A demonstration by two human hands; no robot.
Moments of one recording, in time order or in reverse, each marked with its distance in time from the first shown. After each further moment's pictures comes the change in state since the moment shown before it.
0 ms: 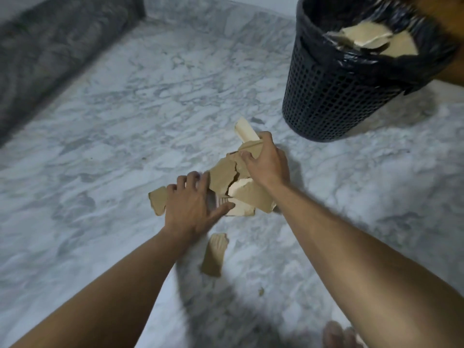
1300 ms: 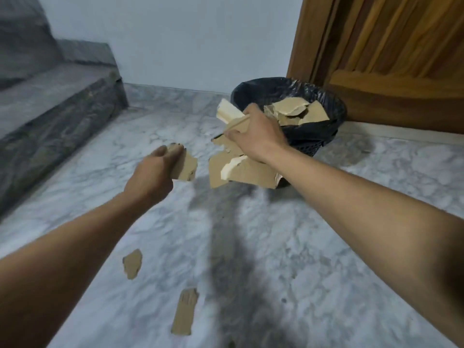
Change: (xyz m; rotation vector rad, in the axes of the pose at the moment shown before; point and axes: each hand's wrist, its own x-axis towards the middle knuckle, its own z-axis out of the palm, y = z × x) left_hand 0.096 0.029 -0.182 -0.234 0.201 0.103; right_hand 0.036 -0.076 -0.190 -0.093 0.133 -0.217
